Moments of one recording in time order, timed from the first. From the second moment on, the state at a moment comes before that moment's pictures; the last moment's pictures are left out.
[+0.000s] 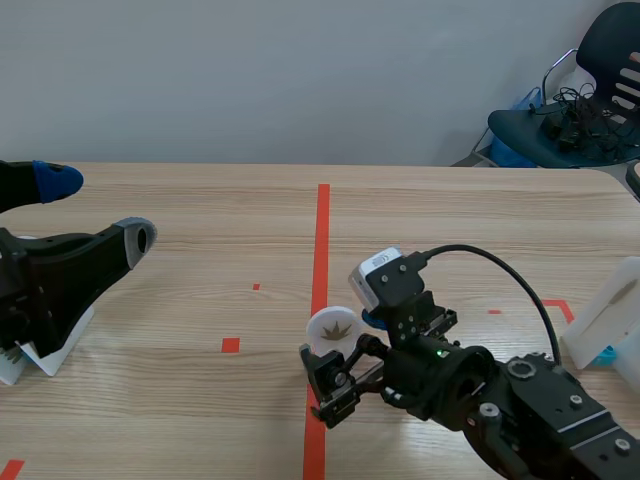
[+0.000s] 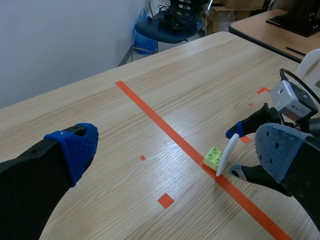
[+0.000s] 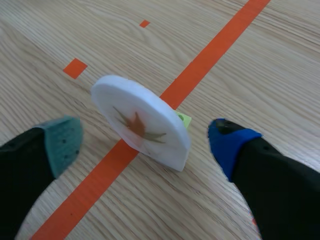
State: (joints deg) left arm 31.7 -34.8 -11.2 111.9 -33.4 -36.5 0.8; right arm -8.8 10.3 -18.7 75.3 1.8 20.5 2.0
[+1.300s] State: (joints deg) left arm 31.7 -34.8 -11.2 111.9 -33.4 -36.5 0.6; right arm -6.1 9.5 -22.6 75.4 -1.2 18.9 -0.9
